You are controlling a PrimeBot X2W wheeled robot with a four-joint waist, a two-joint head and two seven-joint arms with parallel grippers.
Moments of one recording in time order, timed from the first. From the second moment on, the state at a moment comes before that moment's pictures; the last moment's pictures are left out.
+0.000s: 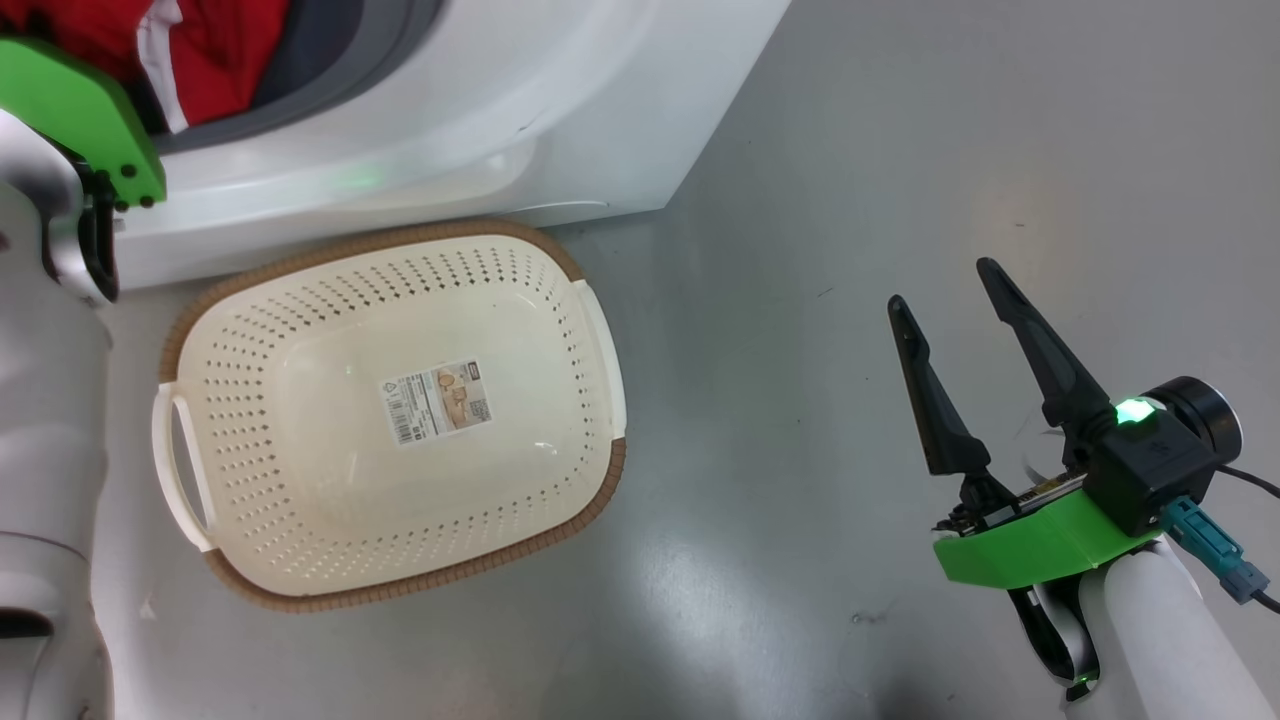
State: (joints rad) left arm -1.29 0.21 -0.06 1.23 -0.20 0.08 0.00; right arm -0.25 -0.09 0.12 0.05 0.16 0.13 -0.26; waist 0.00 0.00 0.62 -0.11
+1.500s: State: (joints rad) left arm -0.61 0.14 -0.02 0.50 -0.26 -0.03 -0.25; right arm -0.17 -0.06 0.11 0.11 0.17 0.13 -0.26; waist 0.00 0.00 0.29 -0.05
